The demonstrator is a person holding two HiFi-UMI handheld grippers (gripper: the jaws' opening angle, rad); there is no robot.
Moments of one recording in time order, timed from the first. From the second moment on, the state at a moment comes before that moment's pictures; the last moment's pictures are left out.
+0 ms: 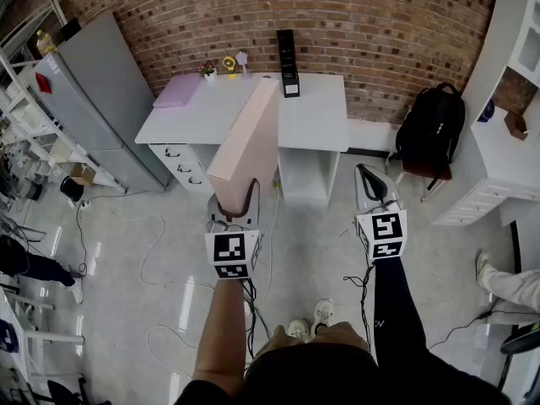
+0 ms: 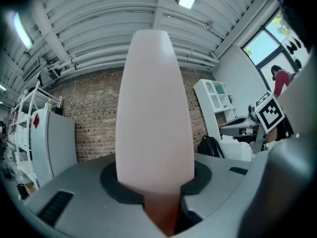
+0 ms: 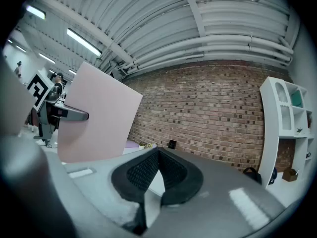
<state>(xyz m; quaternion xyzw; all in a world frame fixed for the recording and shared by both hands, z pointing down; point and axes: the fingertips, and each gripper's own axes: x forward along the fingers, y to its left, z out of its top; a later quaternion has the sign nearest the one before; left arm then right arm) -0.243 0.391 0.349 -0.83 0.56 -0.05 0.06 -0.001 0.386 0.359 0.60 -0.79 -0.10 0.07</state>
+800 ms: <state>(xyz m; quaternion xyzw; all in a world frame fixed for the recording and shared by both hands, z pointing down) -0.234 0.339 0.343 -0.82 0.57 -0.03 0.06 0.011 0.335 0.343 0.59 -0.80 -0.10 -0.01</state>
